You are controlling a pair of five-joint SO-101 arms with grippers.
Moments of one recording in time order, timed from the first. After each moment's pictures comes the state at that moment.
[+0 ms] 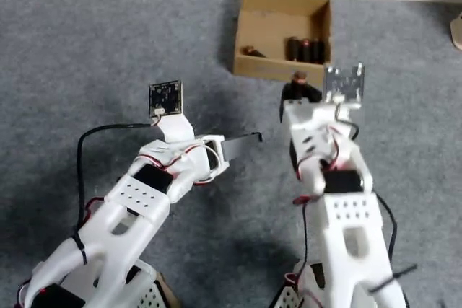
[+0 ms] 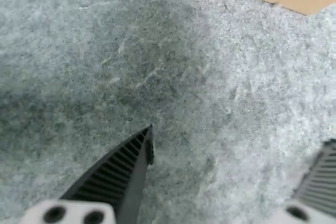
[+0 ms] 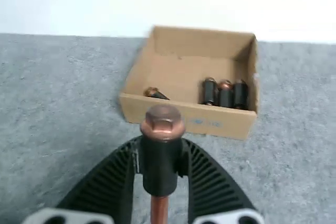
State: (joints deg) left arm 19.8 -33.8 61.6 27.5 36.3; right arm -8.0 -44.0 53.2 20.5 -0.5
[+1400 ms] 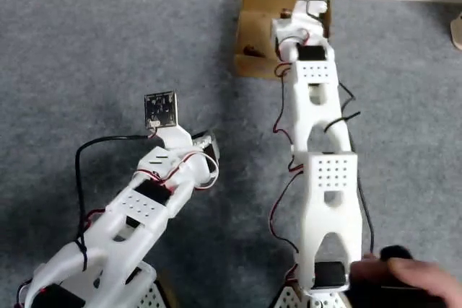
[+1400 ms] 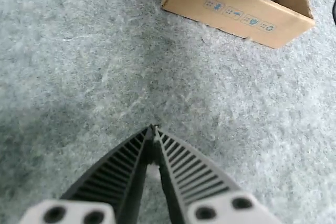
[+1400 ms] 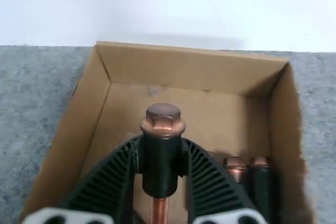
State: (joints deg) left arm 19.9 -33.9 71.7 5.8 36.4; right arm -7.0 58.3 -59.6 38.1 -0.5
